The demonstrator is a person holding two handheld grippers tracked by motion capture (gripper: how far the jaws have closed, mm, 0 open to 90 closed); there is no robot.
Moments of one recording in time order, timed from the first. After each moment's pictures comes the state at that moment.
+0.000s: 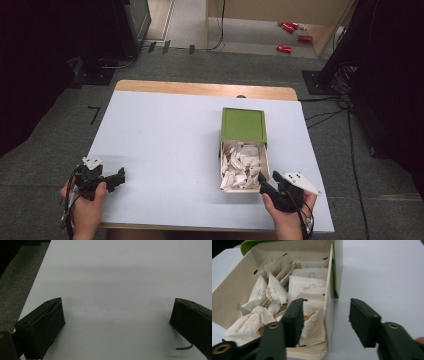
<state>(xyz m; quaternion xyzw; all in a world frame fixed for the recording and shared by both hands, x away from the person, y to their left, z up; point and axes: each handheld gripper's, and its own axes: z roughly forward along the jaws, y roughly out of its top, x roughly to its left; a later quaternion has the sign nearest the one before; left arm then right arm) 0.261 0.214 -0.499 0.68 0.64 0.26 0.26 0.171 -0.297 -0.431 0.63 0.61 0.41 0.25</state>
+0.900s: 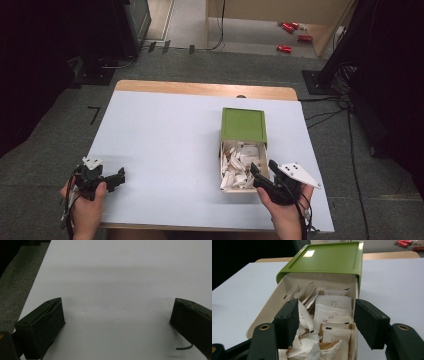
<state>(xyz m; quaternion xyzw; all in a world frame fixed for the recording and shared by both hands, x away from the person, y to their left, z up) 0.261 0.214 -0.498 0.68 0.63 0.27 0.26 0.180 -0.280 -0.396 0.59 0.62 0.45 0.26</state>
